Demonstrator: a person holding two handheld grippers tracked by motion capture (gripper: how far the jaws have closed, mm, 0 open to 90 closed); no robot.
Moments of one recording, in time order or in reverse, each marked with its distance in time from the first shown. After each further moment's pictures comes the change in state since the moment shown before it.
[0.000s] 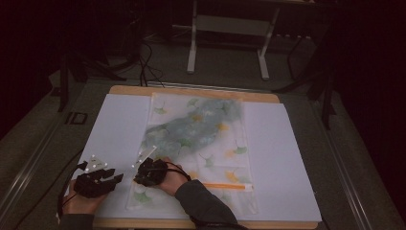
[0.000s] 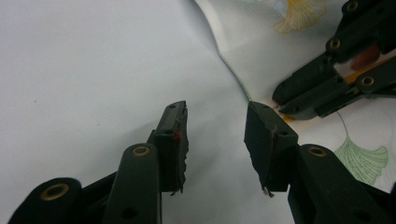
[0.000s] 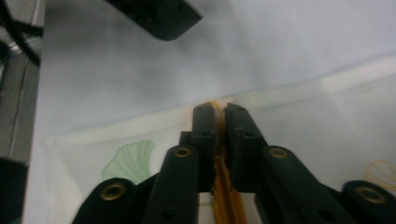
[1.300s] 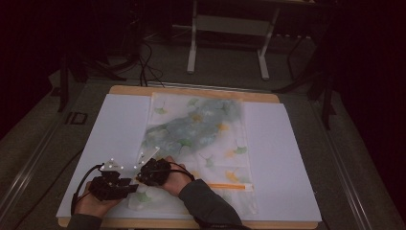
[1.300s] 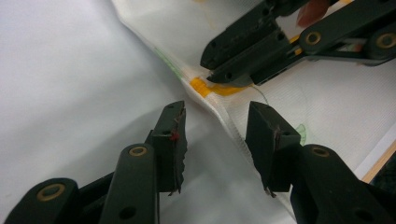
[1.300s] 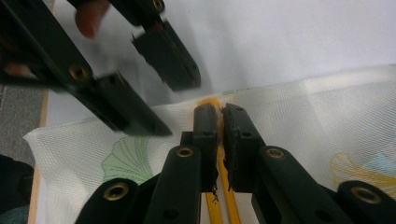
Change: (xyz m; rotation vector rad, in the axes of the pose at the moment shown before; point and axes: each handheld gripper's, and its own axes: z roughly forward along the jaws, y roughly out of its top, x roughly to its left) left arm -0.027 0.010 0.019 0.140 -0.225 0.001; right arm 0.007 0.001 -0.020 -0.026 -0.049 -0.053
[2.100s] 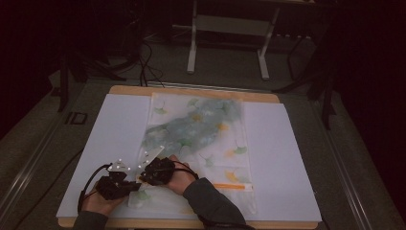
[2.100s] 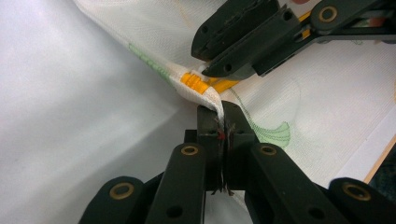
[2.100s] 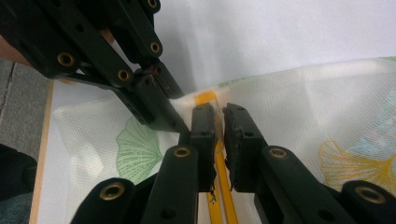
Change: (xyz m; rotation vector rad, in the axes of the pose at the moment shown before) left arm -0.003 0.004 0.011 0.013 -0.034 0.067; right arm -0.006 -0.007 -0.008 -0.007 0.016 -0.009
